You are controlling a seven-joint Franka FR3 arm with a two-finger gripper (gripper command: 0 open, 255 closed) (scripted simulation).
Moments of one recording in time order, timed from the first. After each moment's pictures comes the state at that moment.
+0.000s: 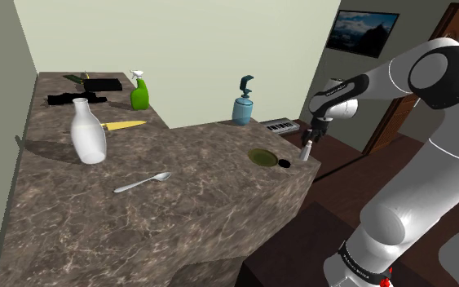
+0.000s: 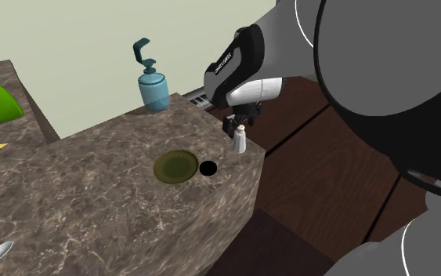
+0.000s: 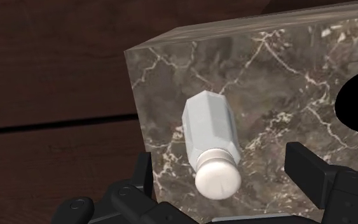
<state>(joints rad) -0.24 -0.04 -0.44 -2.32 -0.08 2.42 -0.44</state>
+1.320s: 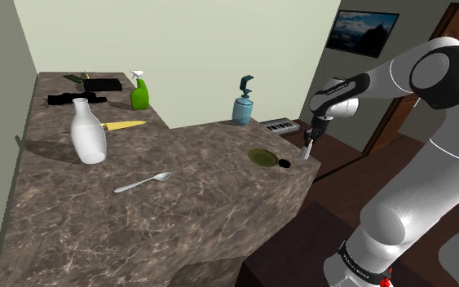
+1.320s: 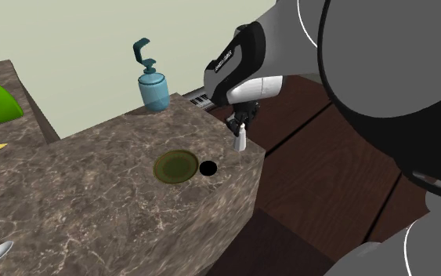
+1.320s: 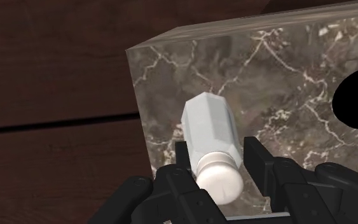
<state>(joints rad) -0.24 -0.05 -0.44 -2.32 -0.08 2.40 -0.44</state>
